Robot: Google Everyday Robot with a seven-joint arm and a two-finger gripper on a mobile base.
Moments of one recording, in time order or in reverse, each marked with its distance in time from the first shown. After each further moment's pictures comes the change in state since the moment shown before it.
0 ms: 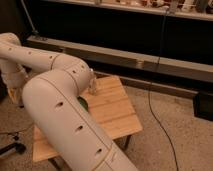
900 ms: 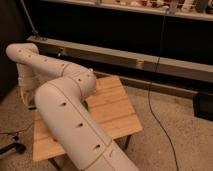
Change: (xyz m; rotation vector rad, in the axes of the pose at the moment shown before) arm -0.040 -0.015 0.038 -0.065 0.070 0.013
